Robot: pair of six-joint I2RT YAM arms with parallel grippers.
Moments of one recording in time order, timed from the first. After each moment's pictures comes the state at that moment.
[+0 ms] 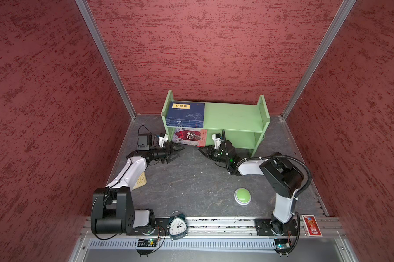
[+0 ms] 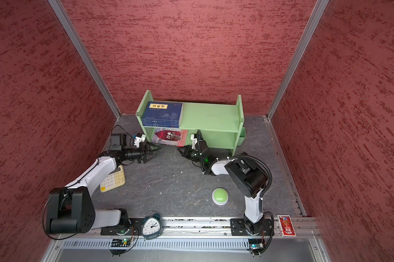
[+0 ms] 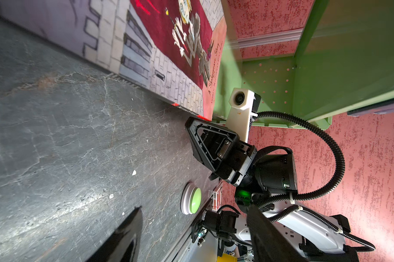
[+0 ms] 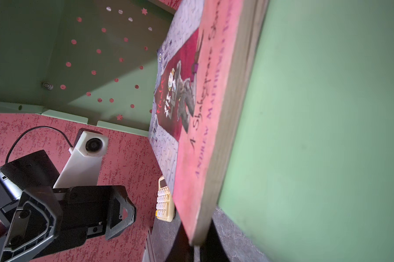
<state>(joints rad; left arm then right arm) 0.03 1.34 0.83 -0.34 1.01 -0.66 0.66 1.90 0.91 0.76 -0.33 1.10</state>
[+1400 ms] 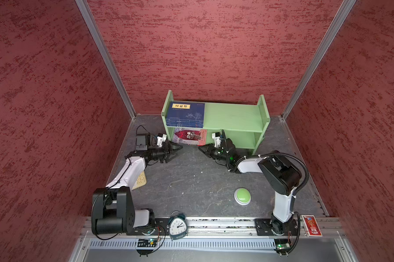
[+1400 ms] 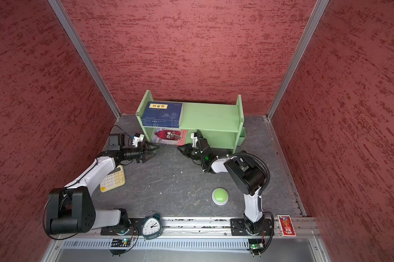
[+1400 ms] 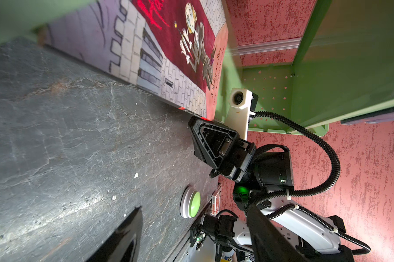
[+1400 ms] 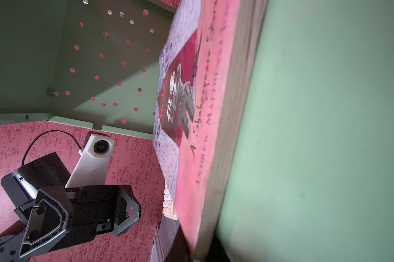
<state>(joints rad) 0.06 1.34 0.83 -0.33 1.01 -0.68 0.63 1.94 0.94 0.77 -0.41 1.14</state>
